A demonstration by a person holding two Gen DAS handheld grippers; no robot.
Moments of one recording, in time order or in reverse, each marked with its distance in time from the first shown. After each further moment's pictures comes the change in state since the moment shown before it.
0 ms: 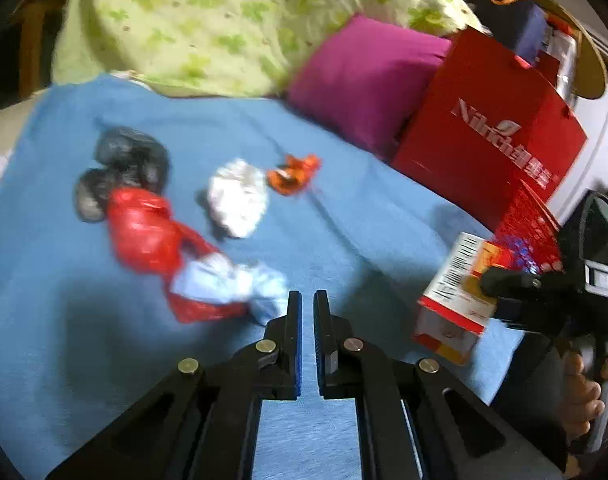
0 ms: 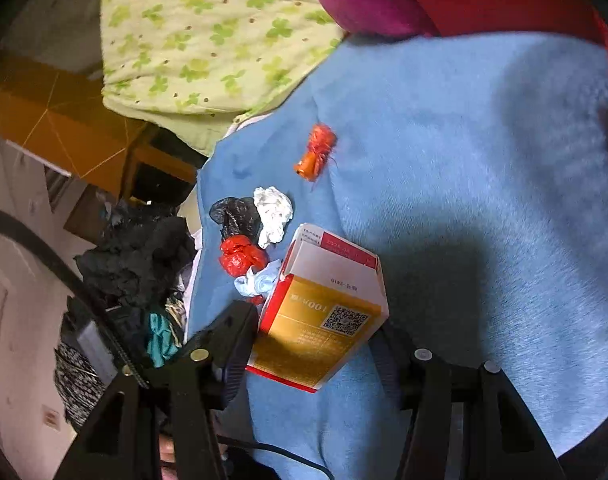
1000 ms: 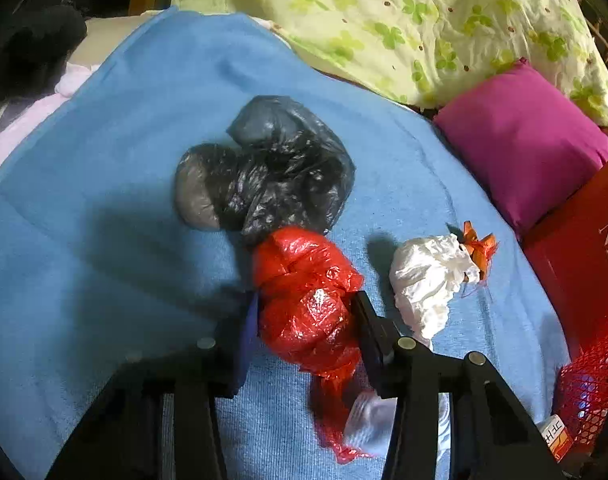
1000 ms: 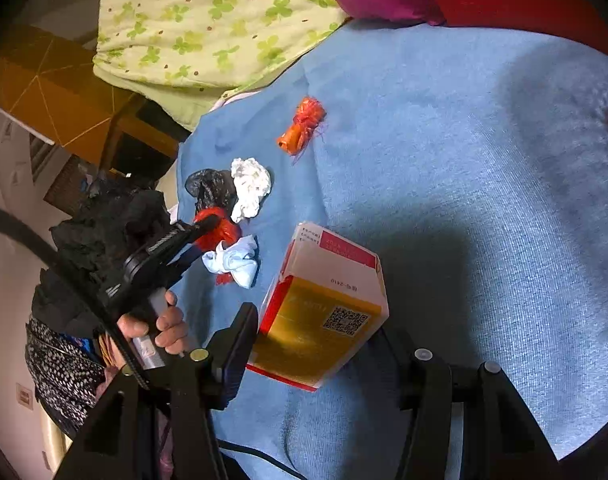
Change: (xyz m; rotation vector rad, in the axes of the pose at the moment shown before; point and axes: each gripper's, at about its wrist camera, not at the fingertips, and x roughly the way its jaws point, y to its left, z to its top) left arm 0.064 0.112 0.053 -0.379 0.034 0.222; right arm 0.022 -0.002 -0.009 -0.066 0.065 -0.077
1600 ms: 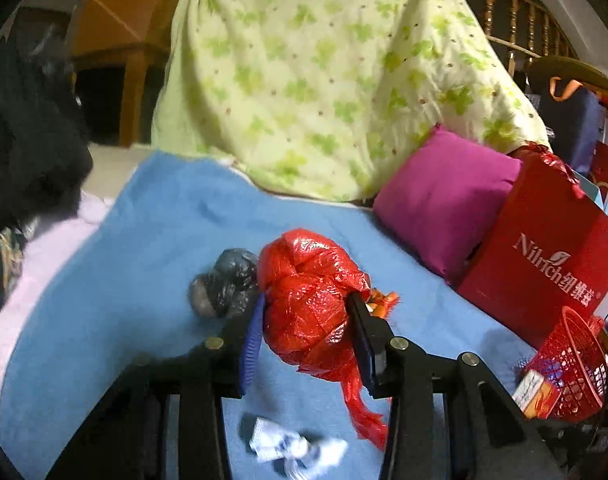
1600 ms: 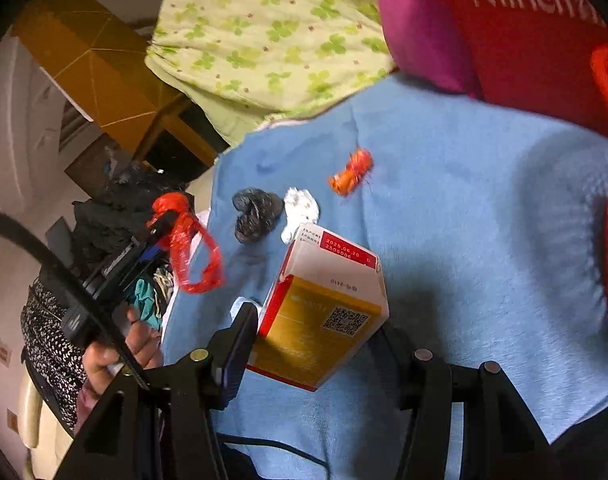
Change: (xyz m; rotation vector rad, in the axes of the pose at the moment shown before) left arm -0.159 -0.057 -0.043 0.198 -0.391 -0.025; right arm -0.067 0.040 -0.006 -0.176 -0.140 0.024
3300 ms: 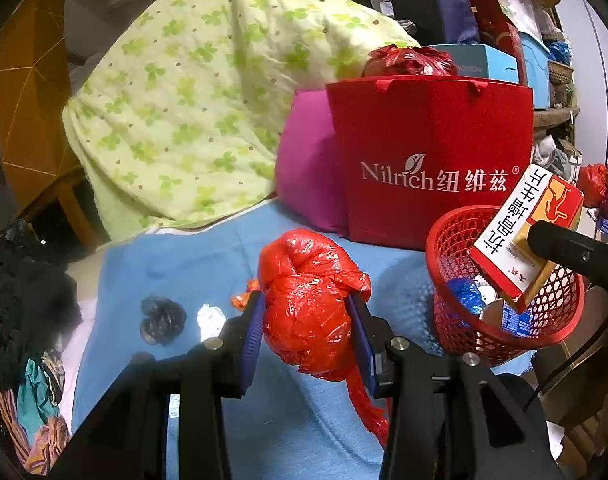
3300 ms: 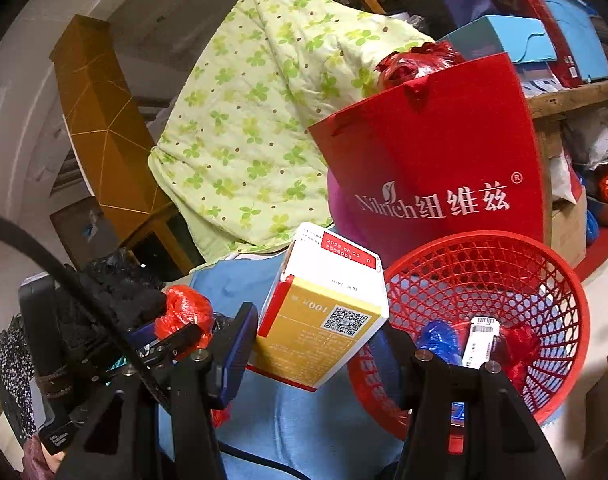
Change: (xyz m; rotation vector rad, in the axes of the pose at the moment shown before) left arm -0.080 -0.259 -0.032 0.500 0.061 0.042; right arm -0.218 -0.046 0.010 -0.062 -0.418 -0.144
